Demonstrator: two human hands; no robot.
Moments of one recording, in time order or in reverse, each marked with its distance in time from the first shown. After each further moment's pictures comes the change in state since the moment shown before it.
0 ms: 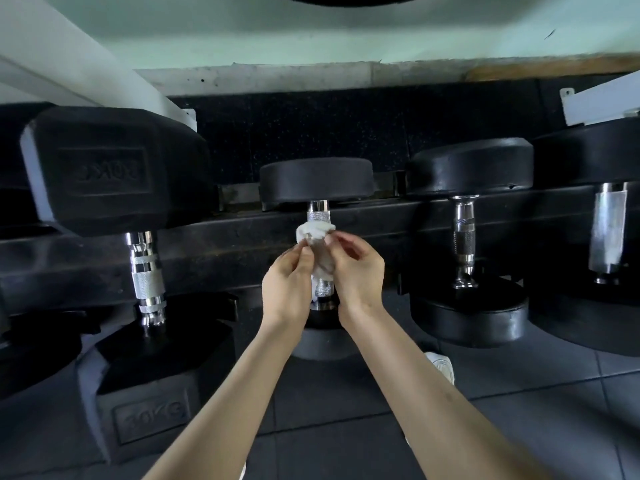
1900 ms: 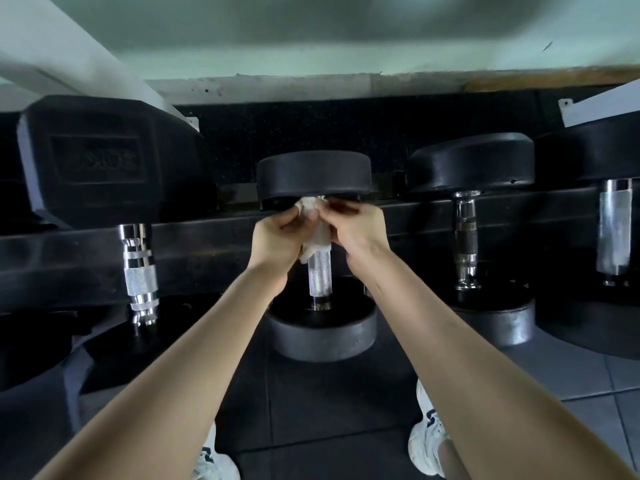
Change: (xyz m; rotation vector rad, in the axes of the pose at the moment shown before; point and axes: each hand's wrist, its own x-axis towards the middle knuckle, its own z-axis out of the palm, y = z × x) left_hand 0.052 0.017 0.001 -0.050 -0.107 0.106; right_hand 0.056 -0.023 0.007 -0.076 -0.229 -0.041
